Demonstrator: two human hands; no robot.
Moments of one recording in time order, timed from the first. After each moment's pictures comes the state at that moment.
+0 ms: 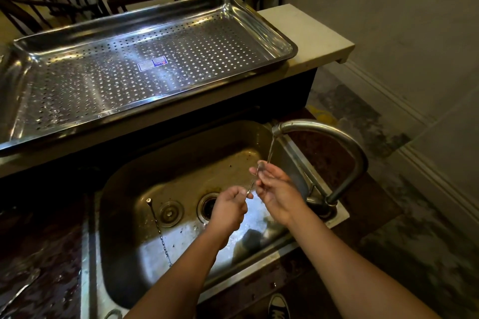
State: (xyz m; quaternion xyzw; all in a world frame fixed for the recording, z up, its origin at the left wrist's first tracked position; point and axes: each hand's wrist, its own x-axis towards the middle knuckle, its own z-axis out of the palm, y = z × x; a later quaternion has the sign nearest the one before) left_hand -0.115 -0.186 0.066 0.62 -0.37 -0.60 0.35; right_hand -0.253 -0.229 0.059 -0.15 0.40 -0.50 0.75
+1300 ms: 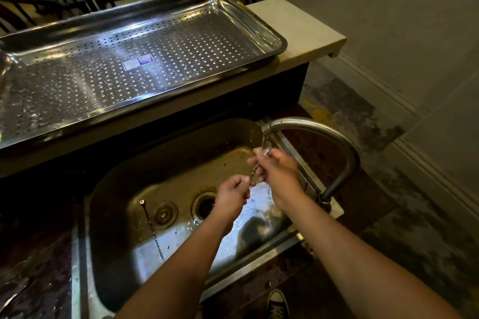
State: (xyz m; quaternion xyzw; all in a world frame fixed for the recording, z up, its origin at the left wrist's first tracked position) left_hand -0.139 -0.213 0.067 0.60 -0.40 -0.58 0.38; right_hand -0.257 -0.246 0.090 -0.33 0.55 -0.49 0.59
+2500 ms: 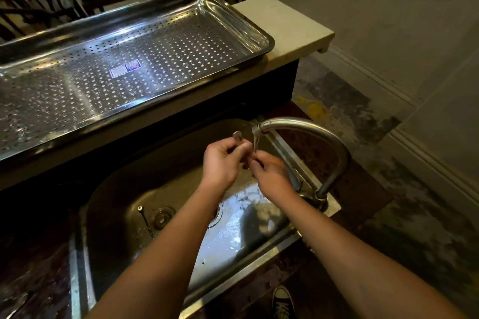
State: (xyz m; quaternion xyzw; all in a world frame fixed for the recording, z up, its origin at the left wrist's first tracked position) left_hand -0.140 -0.260 0.128 0.53 -0.52 -0.47 0.47; right_hand -0.263 -0.248 0.084 -0.54 0.60 -0.37 0.45
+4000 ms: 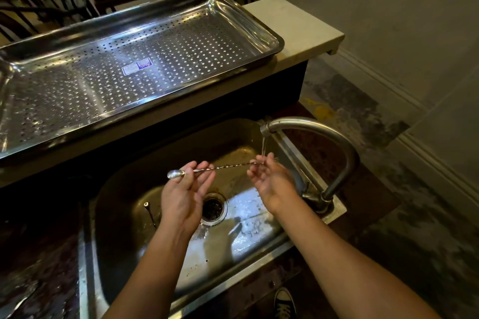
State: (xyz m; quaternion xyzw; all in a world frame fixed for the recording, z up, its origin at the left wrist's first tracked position) left_hand -0.069 -0.211 0.107 0.46 -0.09 -0.59 0.65; right_hand -0.245 -0.243 0.080 -0.02 0.44 -0.56 0.70
